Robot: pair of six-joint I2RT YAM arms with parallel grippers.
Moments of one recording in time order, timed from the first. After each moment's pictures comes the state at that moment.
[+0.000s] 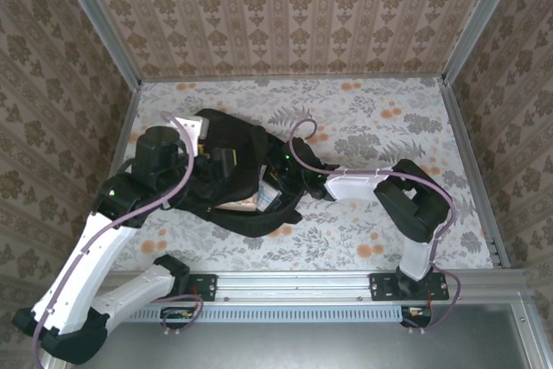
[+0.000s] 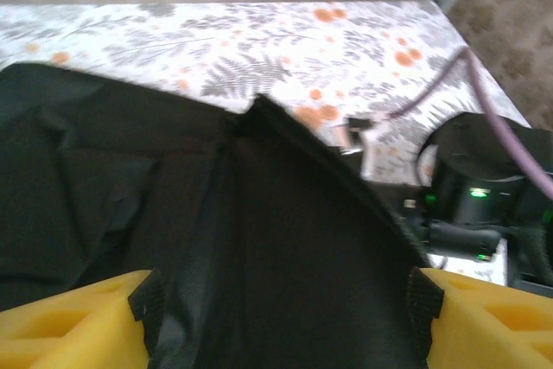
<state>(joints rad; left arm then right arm) -0.55 0.85 1.17 -0.87 0.05 -0.35 0.74 1.82 0.97 0.33 -0.05 1.43</state>
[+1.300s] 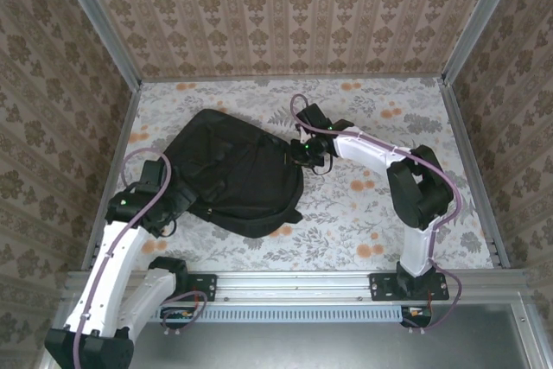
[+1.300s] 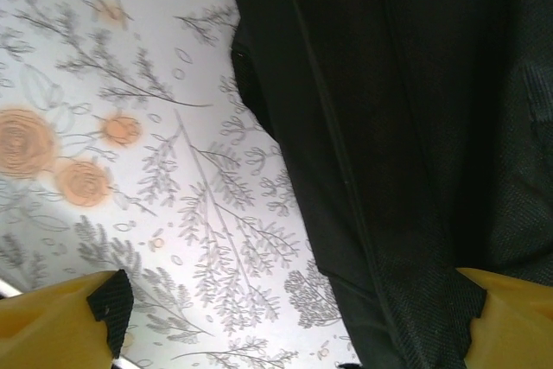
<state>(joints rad) -0.23 0.79 0.81 -1.18 -0.10 -0.95 0.54 1.89 1.38 -0.57 -0.27 0.64</state>
